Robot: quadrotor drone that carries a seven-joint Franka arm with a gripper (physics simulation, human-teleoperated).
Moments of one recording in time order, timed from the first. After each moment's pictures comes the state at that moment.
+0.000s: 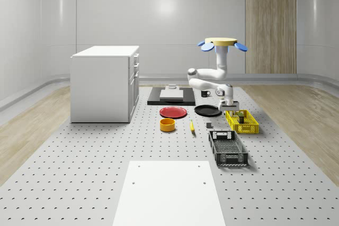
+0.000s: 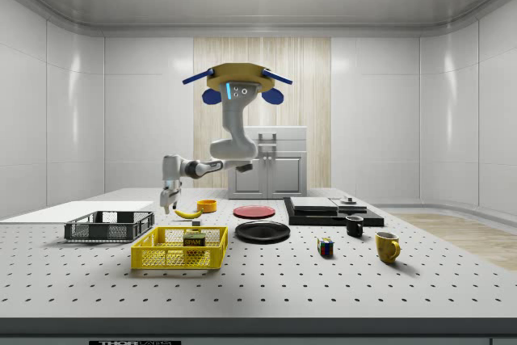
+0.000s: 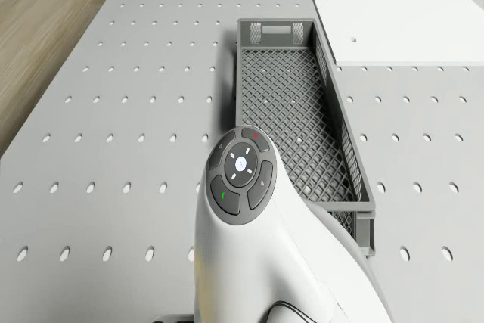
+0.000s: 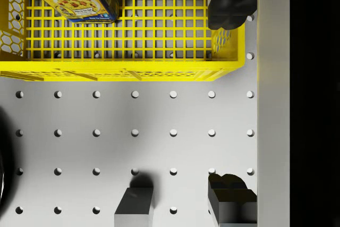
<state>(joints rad) -1.25 -1.51 1.21 -2.78 -1.93 1.65 1.69</state>
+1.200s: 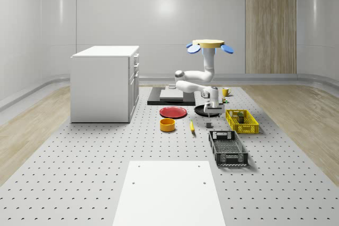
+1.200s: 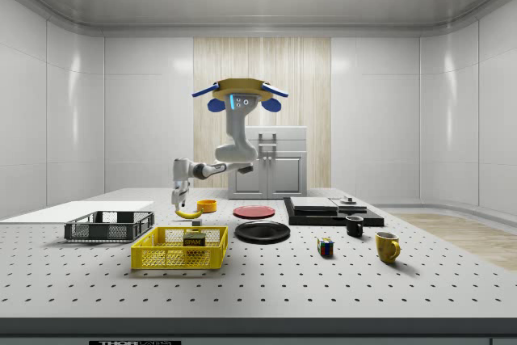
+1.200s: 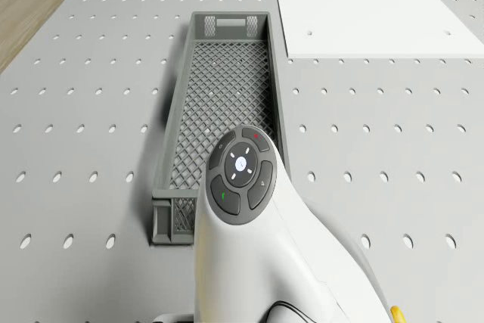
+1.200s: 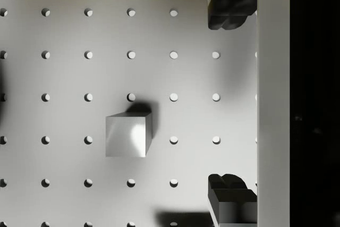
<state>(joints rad) -1.25 -1.51 1.21 -2.78 -1.93 1.64 1.69</state>
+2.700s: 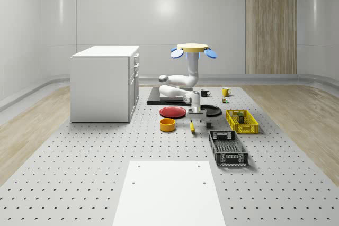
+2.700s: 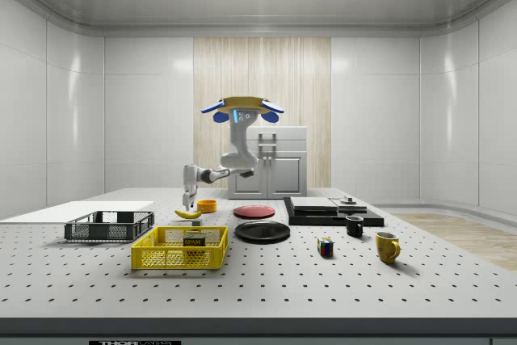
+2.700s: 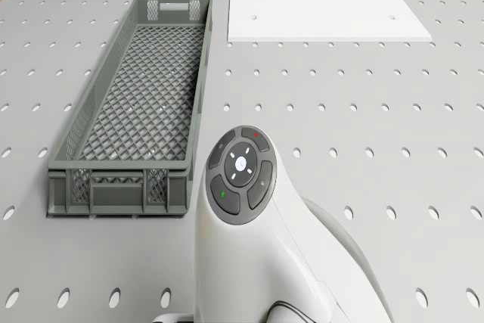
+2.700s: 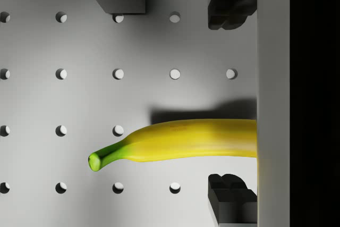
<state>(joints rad) -1.25 -1.51 1.21 -2.78 -1.93 1.64 1.69</state>
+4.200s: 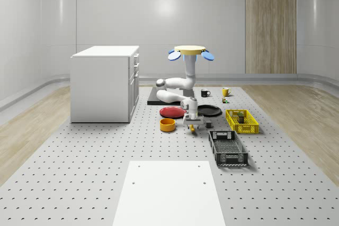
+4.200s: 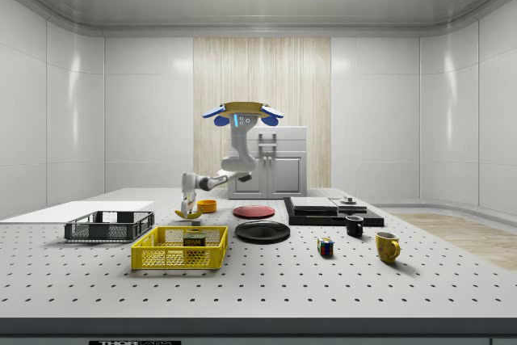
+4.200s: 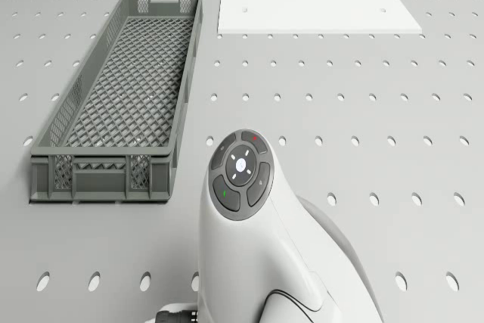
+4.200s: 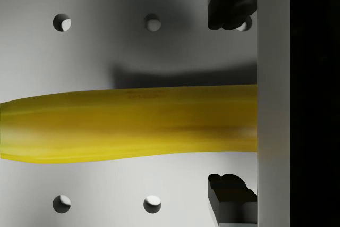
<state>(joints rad) -1.32 -1.47 1.13 -2.67 -2.01 1.67 1.69</state>
